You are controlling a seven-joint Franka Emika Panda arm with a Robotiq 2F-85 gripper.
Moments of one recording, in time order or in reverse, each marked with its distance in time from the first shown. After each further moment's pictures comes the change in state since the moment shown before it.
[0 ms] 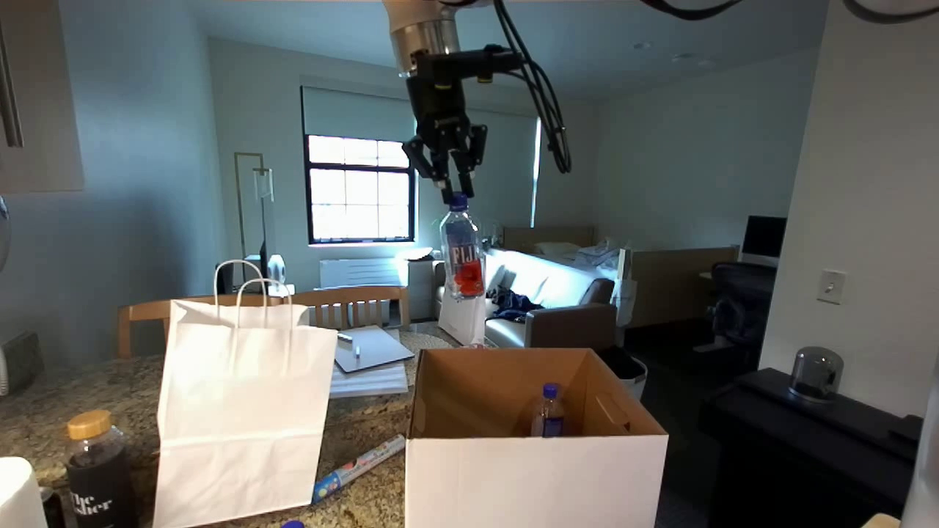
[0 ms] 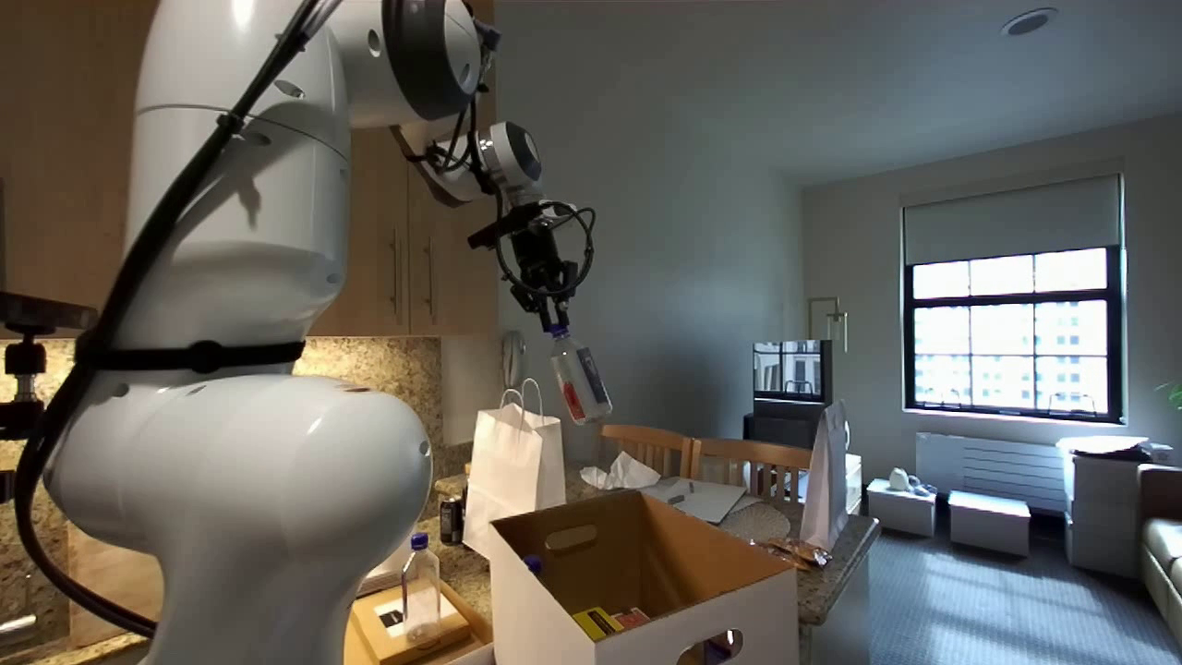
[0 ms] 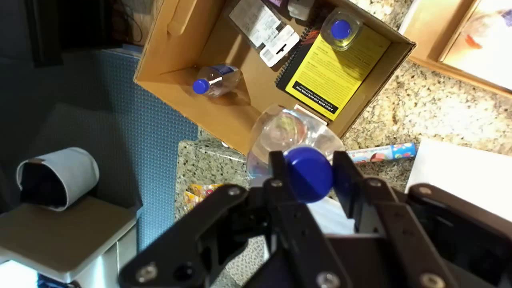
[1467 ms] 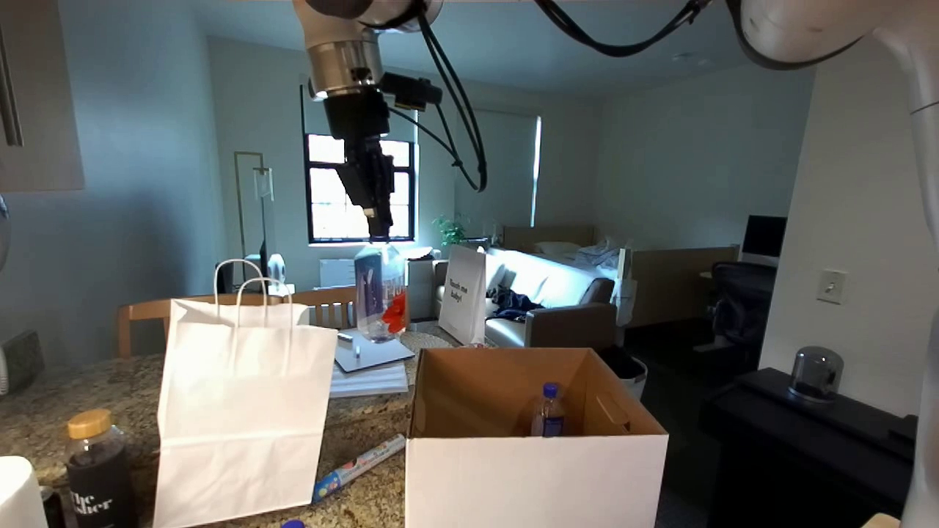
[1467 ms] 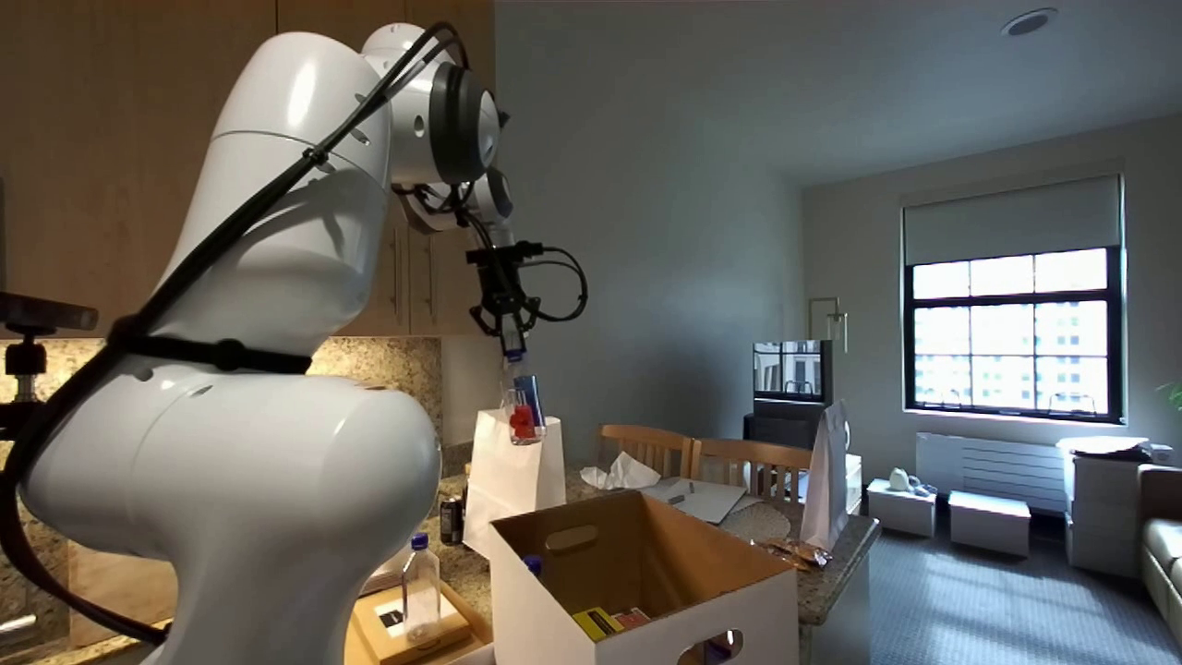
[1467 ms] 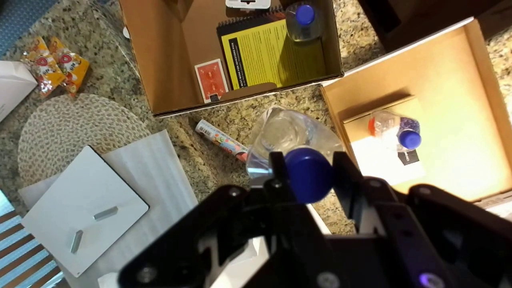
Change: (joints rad) arm 0.120 0.201 0.039 0.160 0.017 0.037 -0.641
